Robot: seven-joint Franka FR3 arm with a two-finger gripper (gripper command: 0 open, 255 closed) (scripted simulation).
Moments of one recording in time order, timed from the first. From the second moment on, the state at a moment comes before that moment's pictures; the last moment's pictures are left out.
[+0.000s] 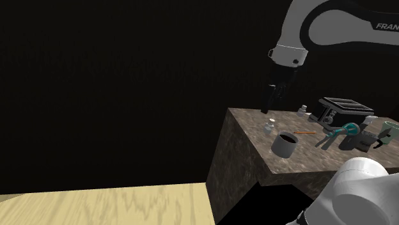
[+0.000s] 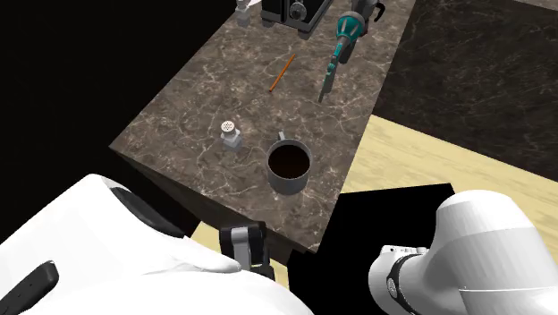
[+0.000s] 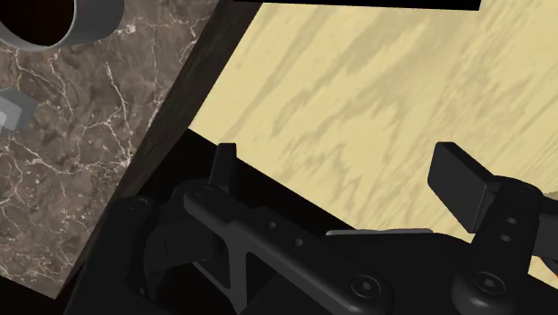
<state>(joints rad) -0.02 -0.74 0.03 -2.35 -0.05 1.57 -0.01</state>
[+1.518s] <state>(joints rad) -0.15 -0.39 -0.41 -2.36 -0.19 2.00 -0.44</state>
